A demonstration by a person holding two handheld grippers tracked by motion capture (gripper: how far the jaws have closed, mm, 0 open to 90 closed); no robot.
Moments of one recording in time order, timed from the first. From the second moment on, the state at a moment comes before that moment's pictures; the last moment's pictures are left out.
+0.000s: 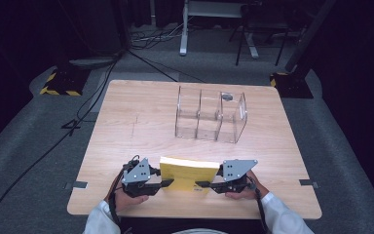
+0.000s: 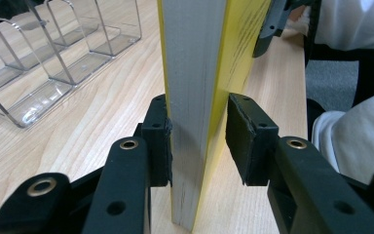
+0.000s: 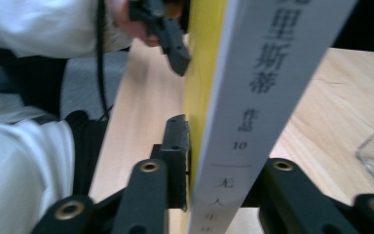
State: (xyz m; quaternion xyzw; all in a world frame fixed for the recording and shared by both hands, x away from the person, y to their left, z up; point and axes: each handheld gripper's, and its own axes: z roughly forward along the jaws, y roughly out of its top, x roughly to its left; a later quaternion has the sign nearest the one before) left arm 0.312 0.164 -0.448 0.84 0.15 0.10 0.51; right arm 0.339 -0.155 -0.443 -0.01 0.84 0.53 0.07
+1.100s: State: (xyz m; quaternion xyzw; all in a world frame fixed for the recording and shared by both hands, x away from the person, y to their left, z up) left arm 0.332 0.121 -0.452 0.83 0.15 0.11 0.52; right arm 0.339 -0.181 -0.448 0.05 0.83 0.54 0.10
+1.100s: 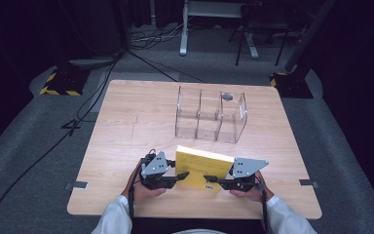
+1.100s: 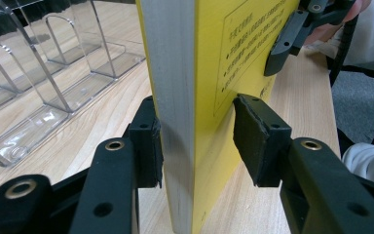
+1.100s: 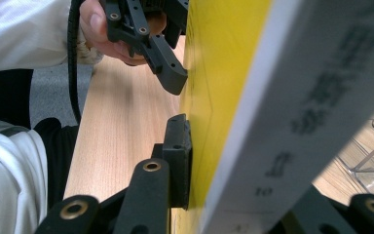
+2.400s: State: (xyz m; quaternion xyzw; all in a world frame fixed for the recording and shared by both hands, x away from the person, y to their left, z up) left arm 0.330 0.210 -0.501 0.85 0.38 0.15 0.33; right arm 0.337 -0.244 -0.449 0.17 0.81 0.54 0.17
